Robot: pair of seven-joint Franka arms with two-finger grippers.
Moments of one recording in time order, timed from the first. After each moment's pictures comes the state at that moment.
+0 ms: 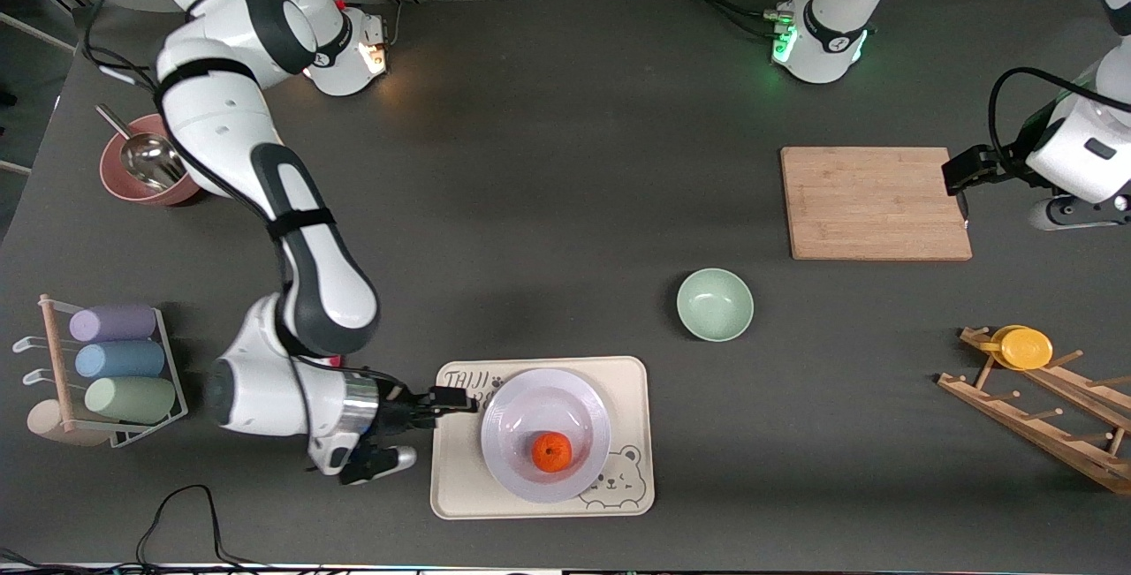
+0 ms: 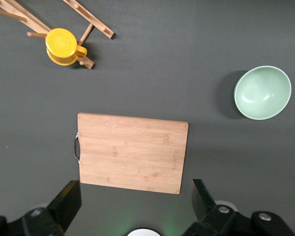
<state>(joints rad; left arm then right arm) 0.00 0.00 -0.07 -1.64 0.07 1.53 -0.14 0.17 0.99 0.12 -0.90 0.42 1.98 -0.12</state>
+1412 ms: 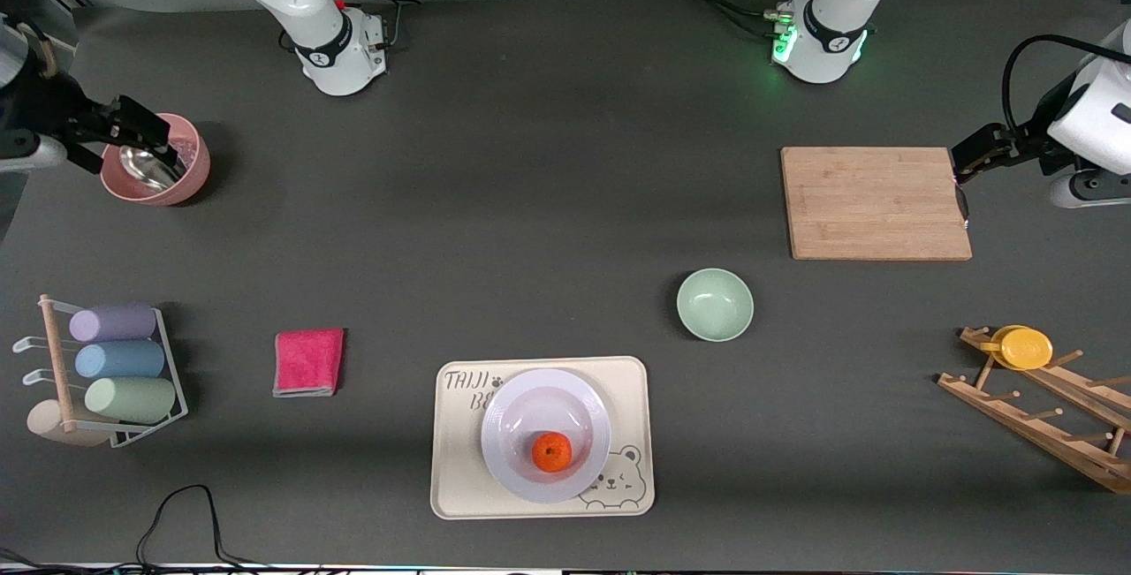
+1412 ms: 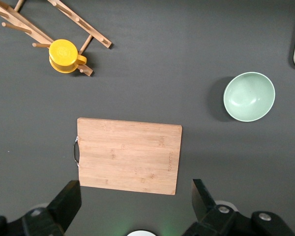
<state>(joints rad) -0.07 -0.02 -0.01 -1.60 0.06 1.50 -0.14 0.07 -0.20 -0.05 -1.77 0.00 1.59 -0.03</state>
